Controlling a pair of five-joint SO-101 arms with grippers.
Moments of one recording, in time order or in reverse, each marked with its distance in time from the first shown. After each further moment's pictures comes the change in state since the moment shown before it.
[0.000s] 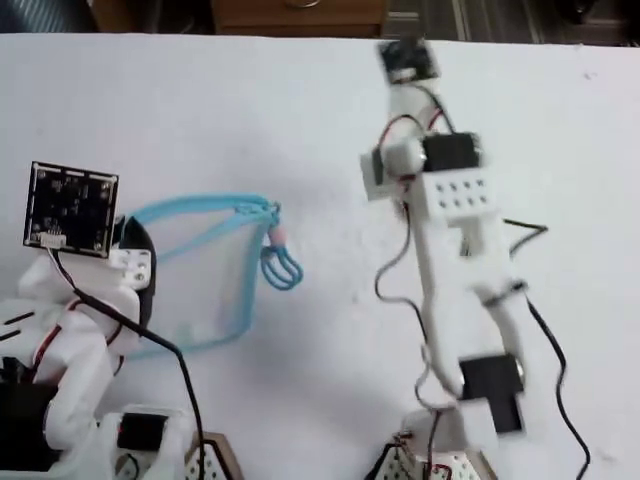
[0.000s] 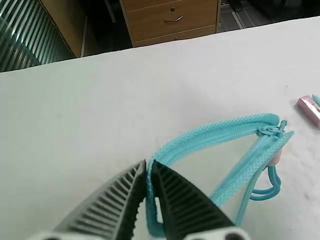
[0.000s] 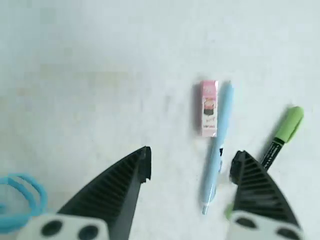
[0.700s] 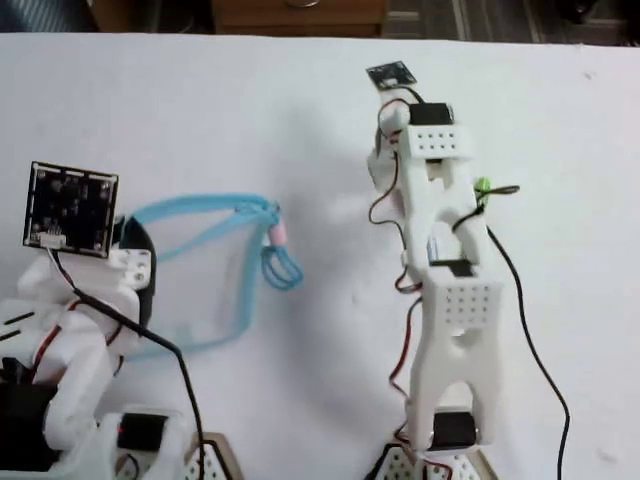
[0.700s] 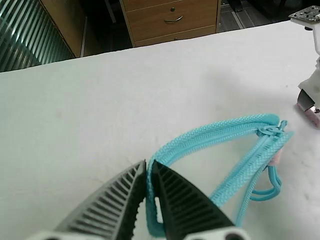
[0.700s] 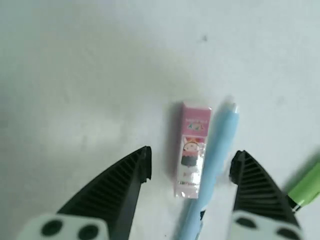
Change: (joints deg) left arm 0.0 0.0 0.0 0.0 0.0; right arm 5.3 46.8 -40.6 5.1 7.6
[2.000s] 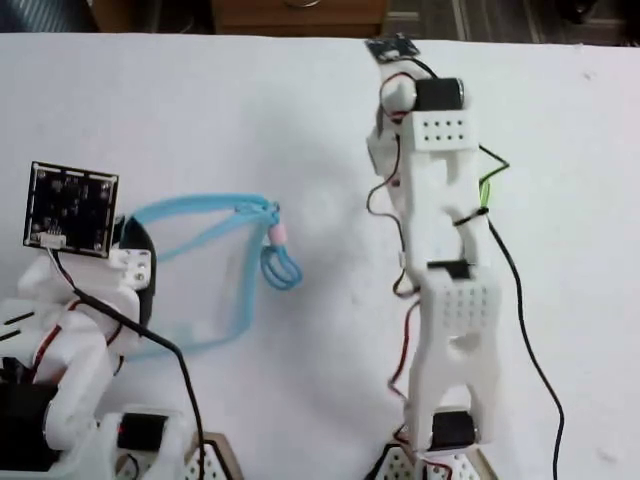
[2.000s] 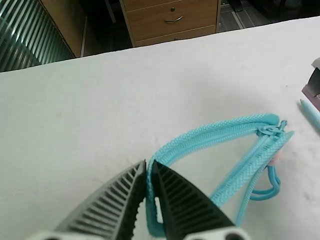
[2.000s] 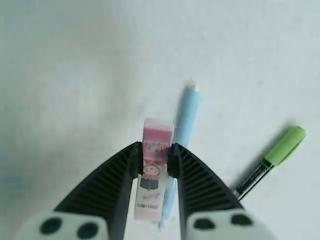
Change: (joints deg) left arm 0.0 0.0 0.0 0.0 0.0; right arm -2.5 -9.8 -8.1 16.8 0.0
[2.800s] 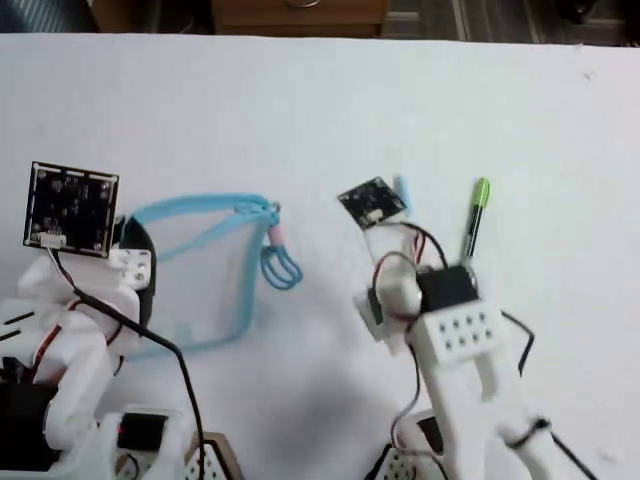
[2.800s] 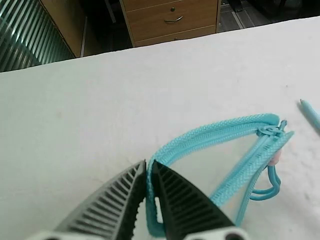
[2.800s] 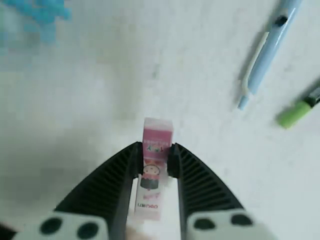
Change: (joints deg) left arm 0.0 0.0 0.0 0.0 0.0; right arm -10.7 -82.4 100.2 -23.6 -3.0
